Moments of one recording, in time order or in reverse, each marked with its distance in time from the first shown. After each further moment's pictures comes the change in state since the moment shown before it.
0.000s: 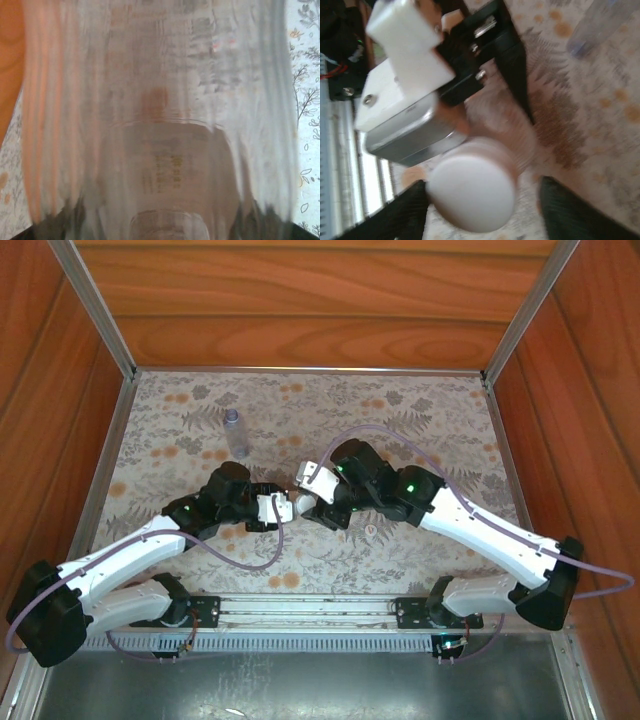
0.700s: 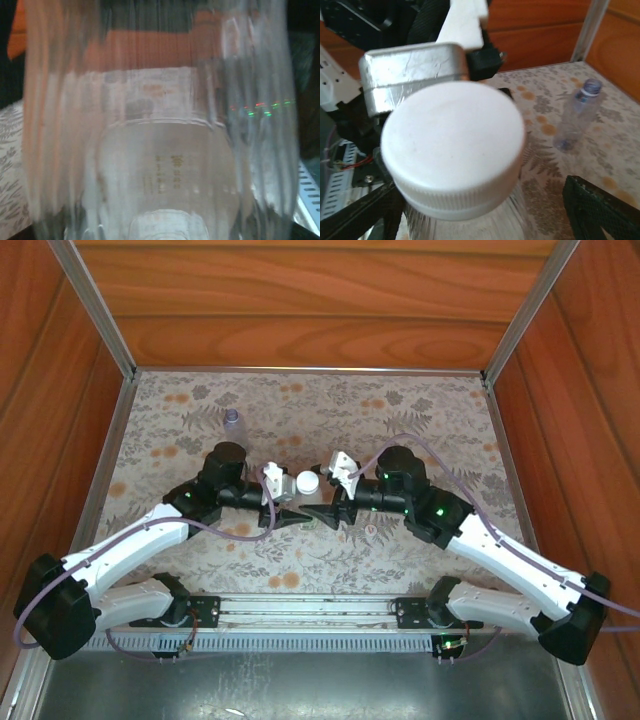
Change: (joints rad) left arm 0.057 0.064 0.103 0.164 0.552 -0.434; right arm -0.106 -0.227 -0.294 0.500 -0.260 0.095
